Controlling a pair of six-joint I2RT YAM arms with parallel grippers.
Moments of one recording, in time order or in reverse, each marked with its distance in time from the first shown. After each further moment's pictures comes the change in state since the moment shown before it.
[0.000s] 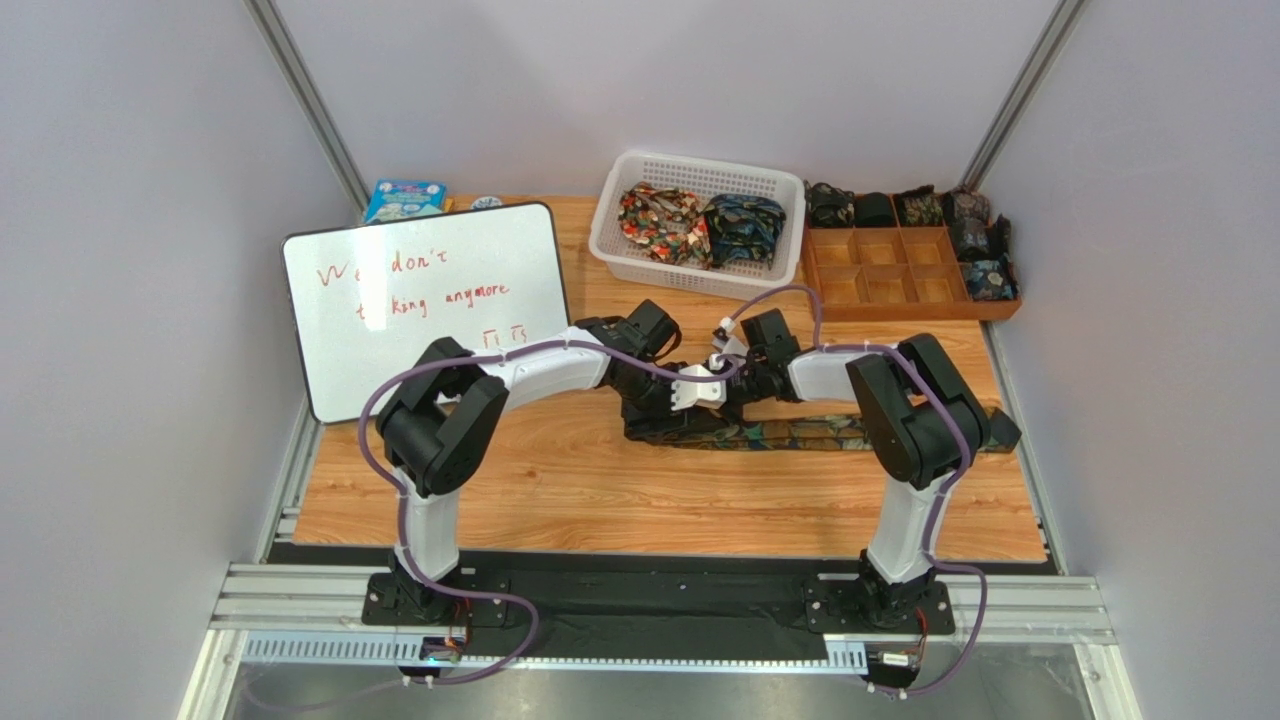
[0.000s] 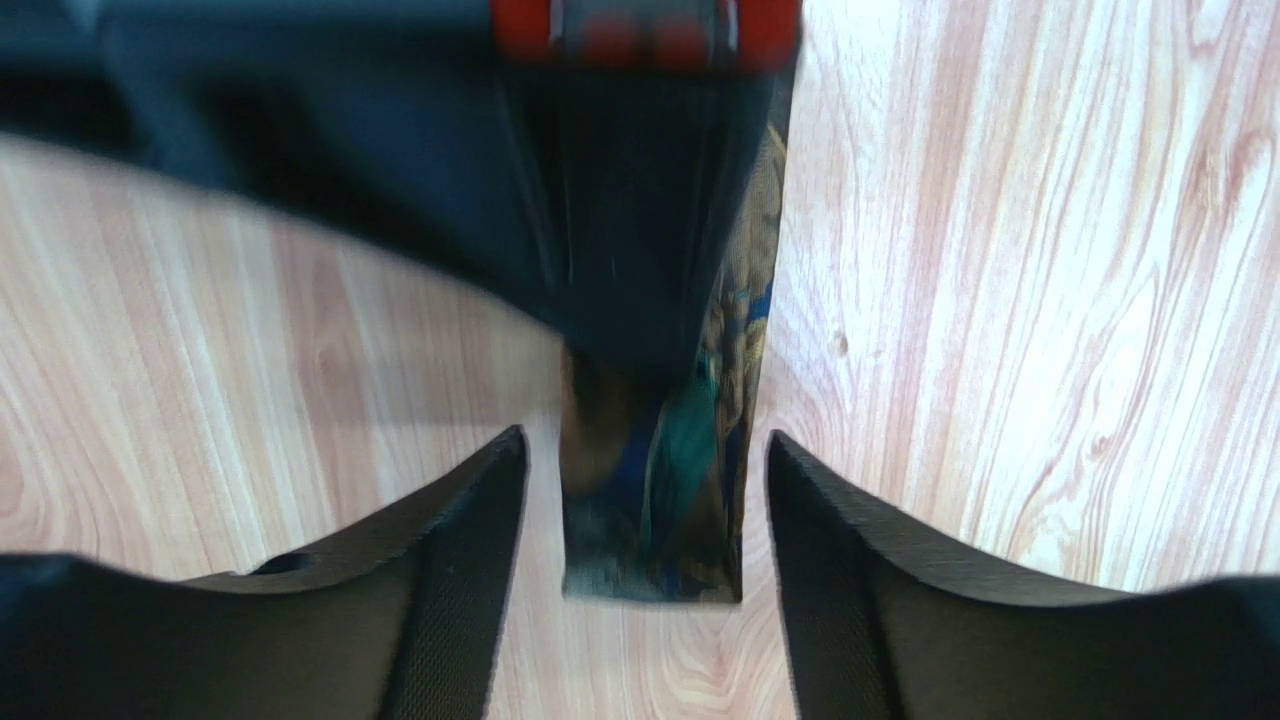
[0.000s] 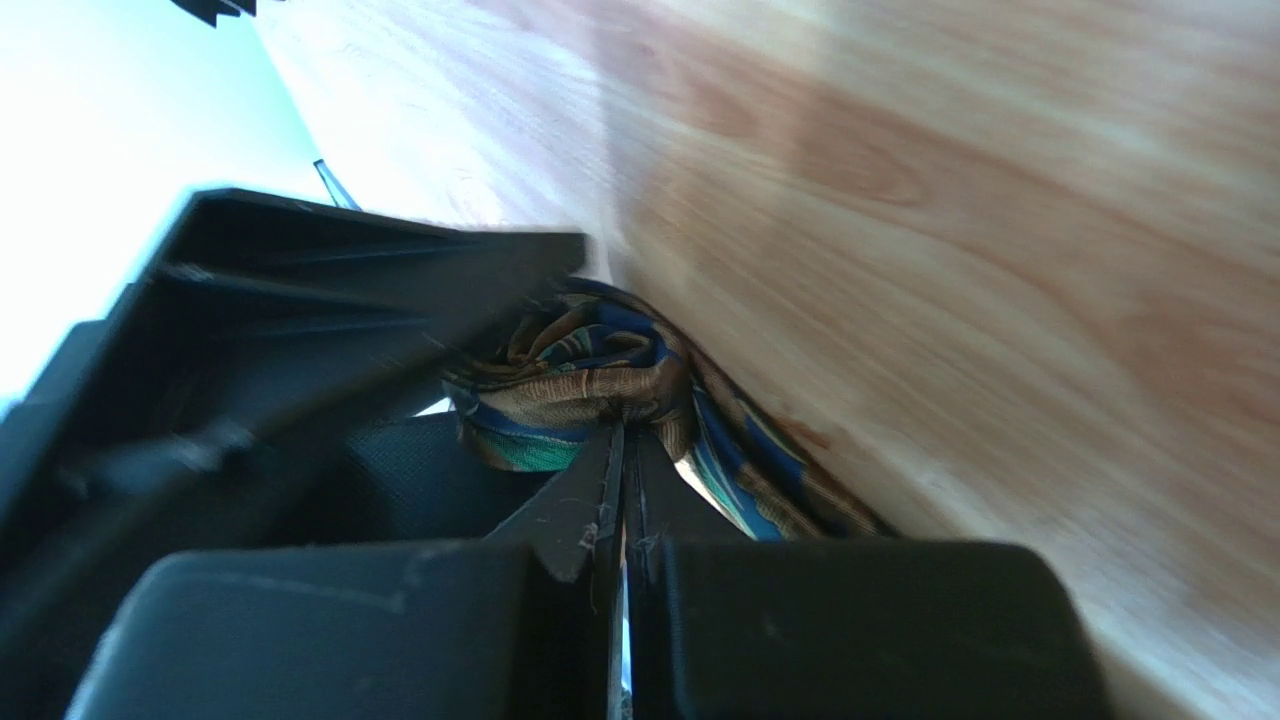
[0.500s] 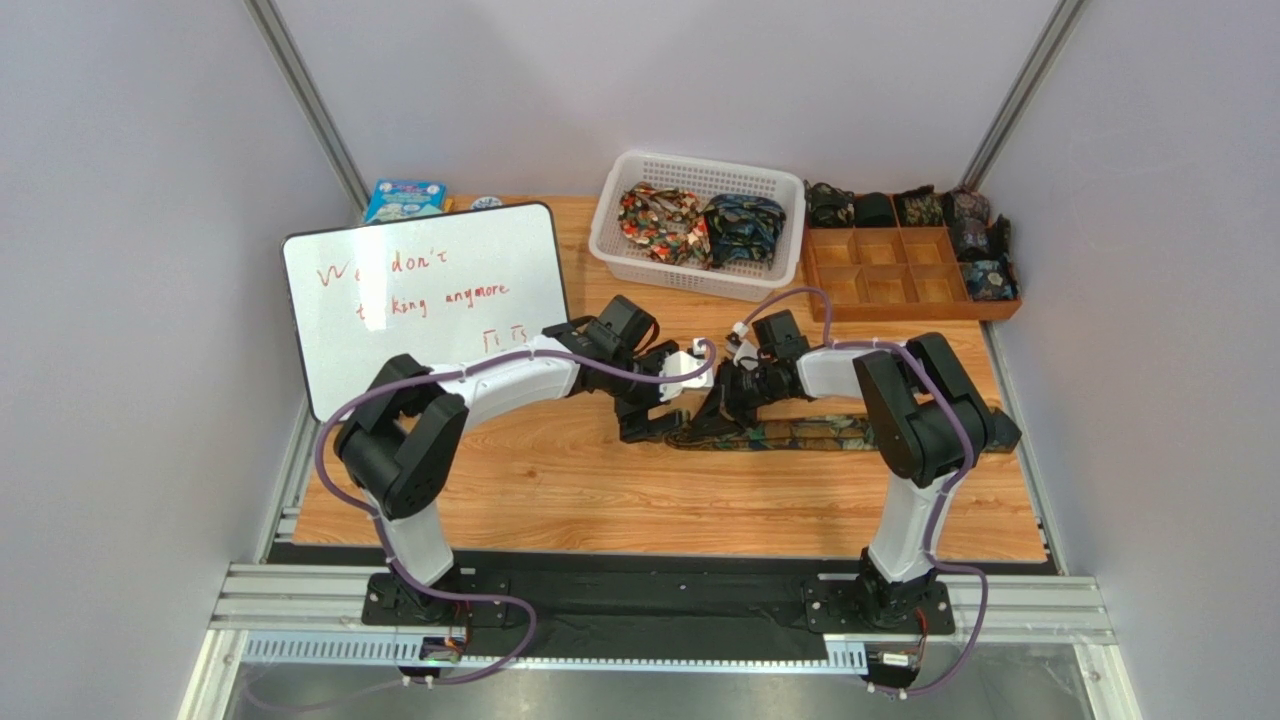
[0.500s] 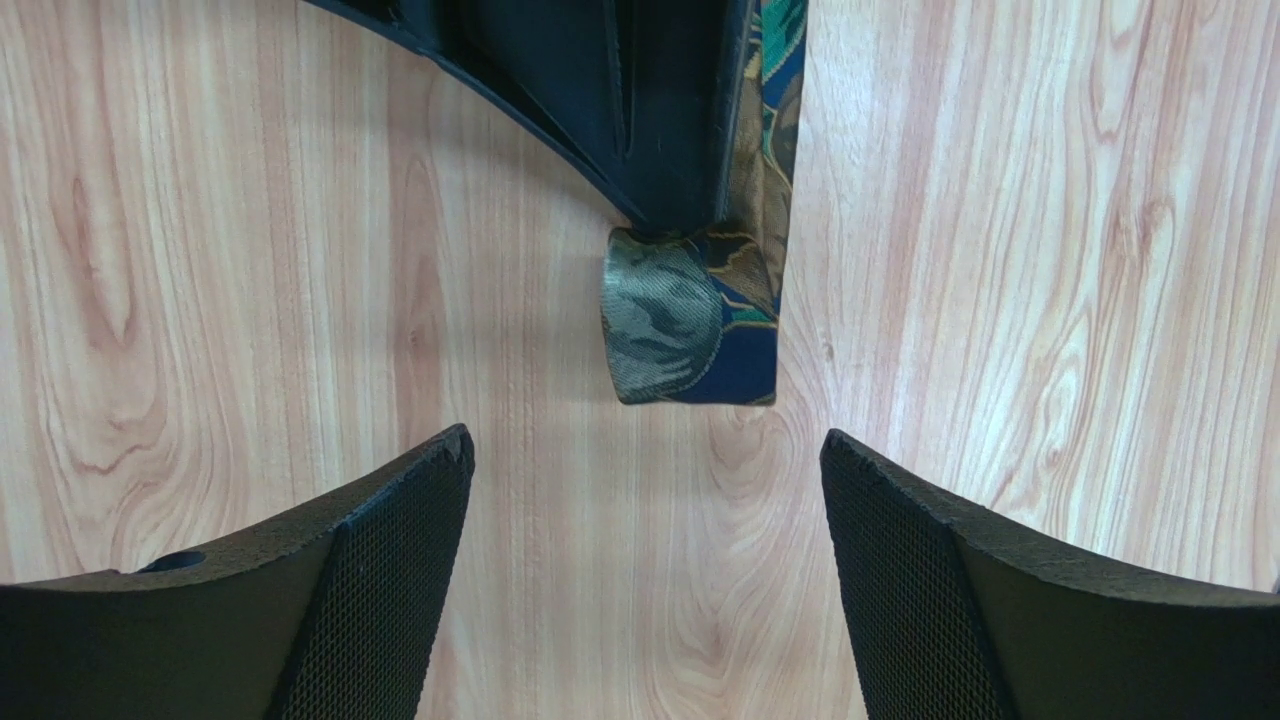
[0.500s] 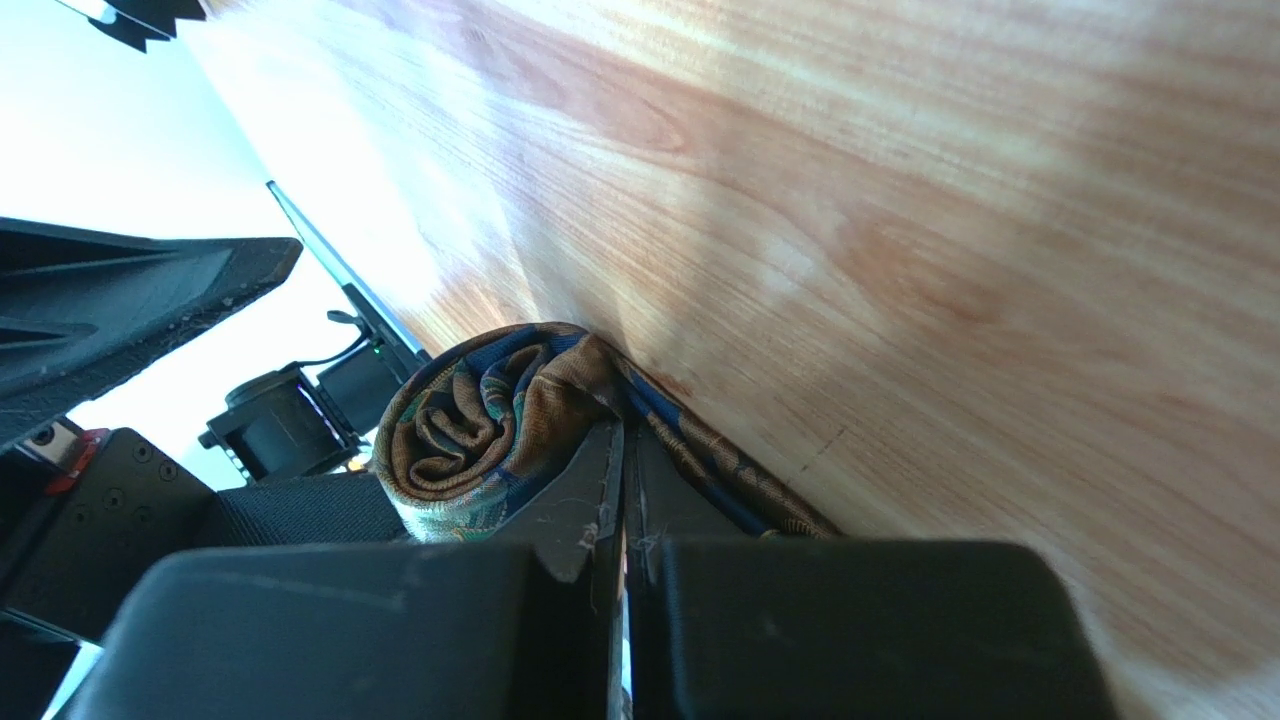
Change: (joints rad) left arm 0.035 -0.164 -0.144 0.164 0.068 -0.058; right arm -0.045 0.000 0.000 -0.112 0.034 -0.078
